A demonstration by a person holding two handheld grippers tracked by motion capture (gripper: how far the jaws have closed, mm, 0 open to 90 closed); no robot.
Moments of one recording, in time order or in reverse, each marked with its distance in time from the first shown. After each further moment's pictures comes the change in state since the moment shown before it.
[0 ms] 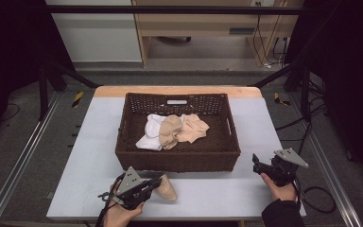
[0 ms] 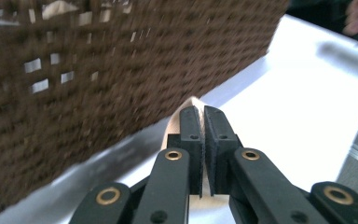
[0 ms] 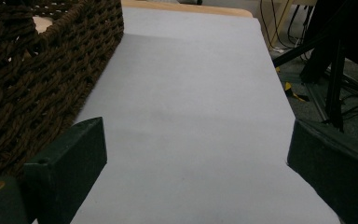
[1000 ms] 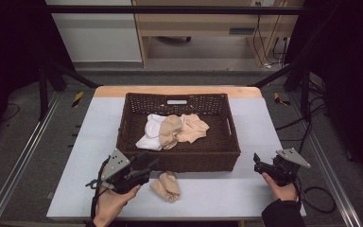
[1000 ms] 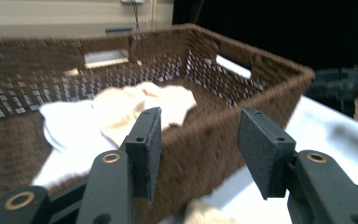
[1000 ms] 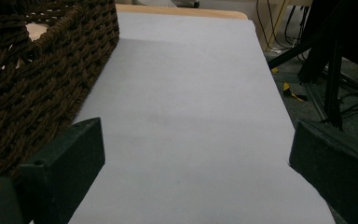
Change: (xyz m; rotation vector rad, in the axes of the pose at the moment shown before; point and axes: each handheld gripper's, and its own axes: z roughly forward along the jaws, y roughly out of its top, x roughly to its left) left arm 0.016 0.060 -0.024 -0.207 0.093 -0.047; right arm -0.004 0.000 0.000 -0.012 -0.009 0.016
